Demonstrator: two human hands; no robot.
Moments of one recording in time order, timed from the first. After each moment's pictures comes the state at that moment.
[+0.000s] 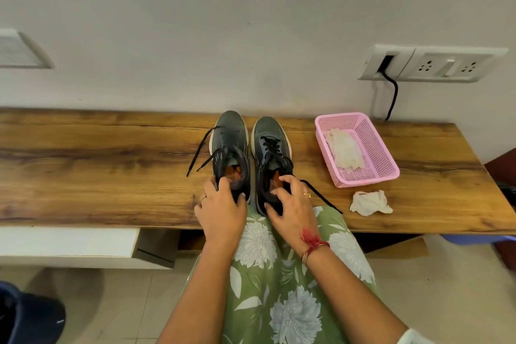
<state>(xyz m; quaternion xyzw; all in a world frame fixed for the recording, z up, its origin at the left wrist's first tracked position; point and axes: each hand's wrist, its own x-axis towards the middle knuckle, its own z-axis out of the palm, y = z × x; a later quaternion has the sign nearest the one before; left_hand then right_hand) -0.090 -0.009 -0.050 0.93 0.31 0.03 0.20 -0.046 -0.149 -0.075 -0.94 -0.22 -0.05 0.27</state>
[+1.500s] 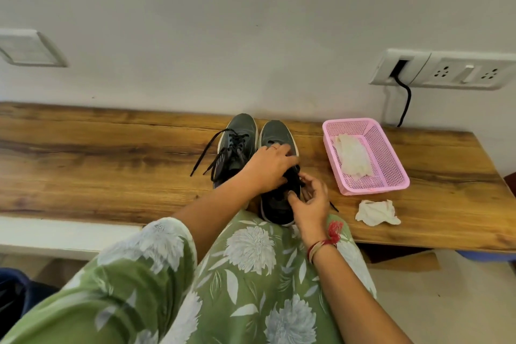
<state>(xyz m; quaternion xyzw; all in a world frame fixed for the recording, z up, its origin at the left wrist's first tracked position) 0.023 -0.022 -0.021 0.98 -0.17 -0.05 0.02 -0.023 -0.150 -0.071 -0.78 0.05 -0.03 0.62</state>
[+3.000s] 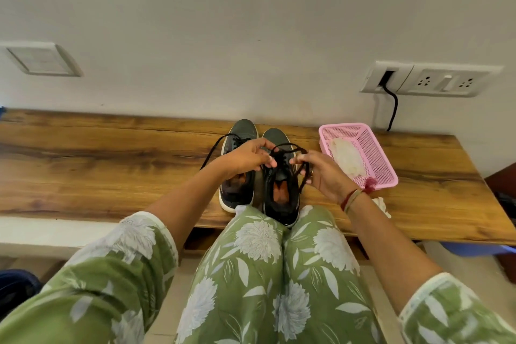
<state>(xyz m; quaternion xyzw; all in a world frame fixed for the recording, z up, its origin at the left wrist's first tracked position) 0.002 0.025 0.022 0.80 0.07 -0.21 0.56 0.029 -0.174 0.007 -0.67 -0.03 0.28 0.69</state>
